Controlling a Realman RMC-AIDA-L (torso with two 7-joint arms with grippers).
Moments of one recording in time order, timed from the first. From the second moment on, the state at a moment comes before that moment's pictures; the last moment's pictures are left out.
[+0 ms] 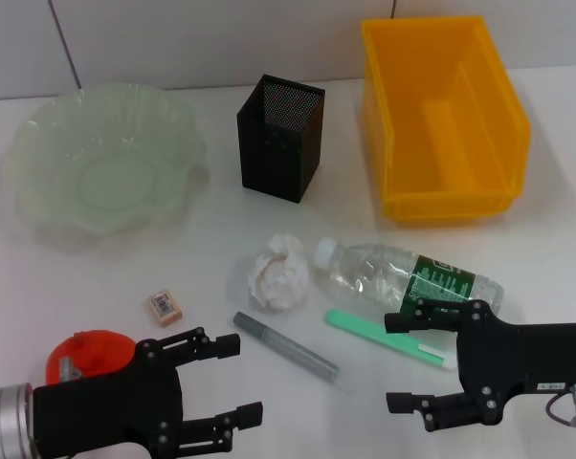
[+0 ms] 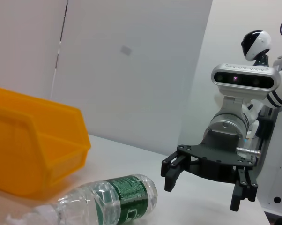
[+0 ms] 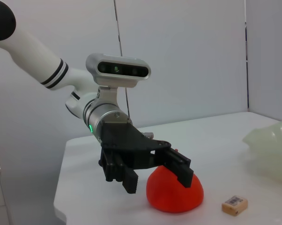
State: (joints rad) left arm -0.41 -2.07 0.94 0.34 1.78 1.69 -0.94; right arm 0.41 2.08 -0.55 -0.52 -2.16 -1.82 0.90
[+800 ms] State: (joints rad) left arm -0.24 -2.06 0.78 0.48 1.78 1.73 -0.89; right arm 0.41 2.08 -0.54 -0.53 -2.16 -1.80 0.90
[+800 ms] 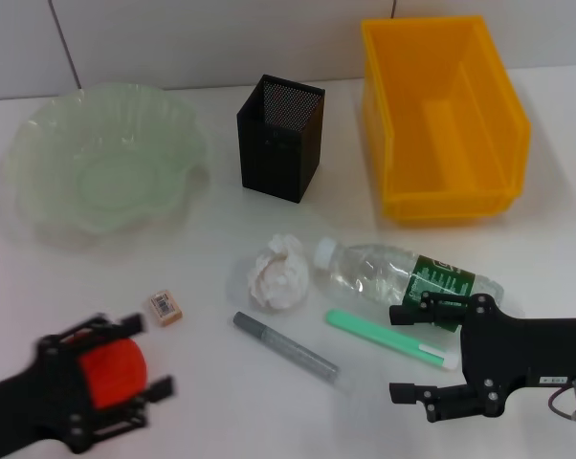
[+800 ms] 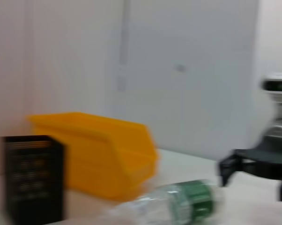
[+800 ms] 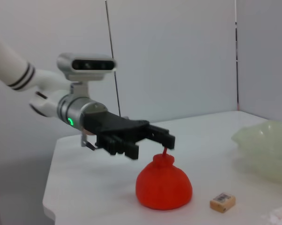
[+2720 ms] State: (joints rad) left arm -0.24 -2.07 0.62 0.37 1.76 1.60 -0.74; right arm 0.42 2.08 -0.53 -0.51 -2.11 -1.79 0.89
